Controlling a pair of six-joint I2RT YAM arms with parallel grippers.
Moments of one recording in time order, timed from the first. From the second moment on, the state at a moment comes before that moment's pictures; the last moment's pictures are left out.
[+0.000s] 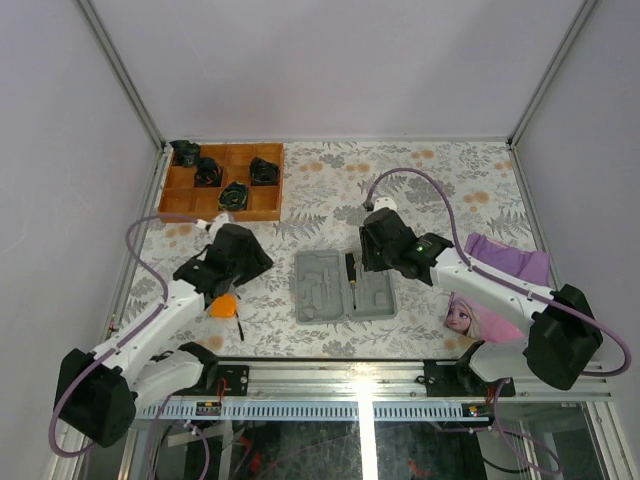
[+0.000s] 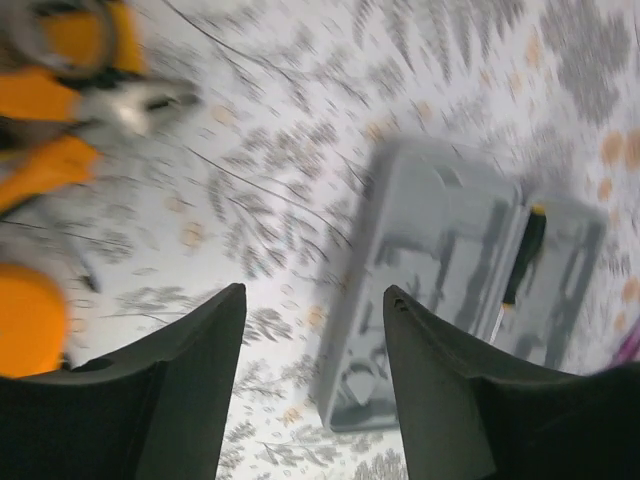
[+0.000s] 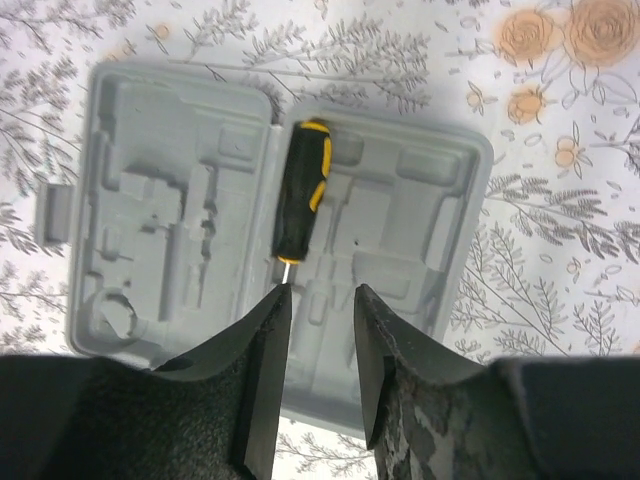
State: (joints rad) left arm -0.50 1.04 0.65 -0.44 -0.14 -0.89; right arm 0.77 1.38 0.99 -0.48 0.21 0.46
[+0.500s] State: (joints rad) left arm -0.16 1.23 1.02 -0.73 -0.34 -0.60; right arm 0.76 1.32 0.83 -0.44 0.16 0.47
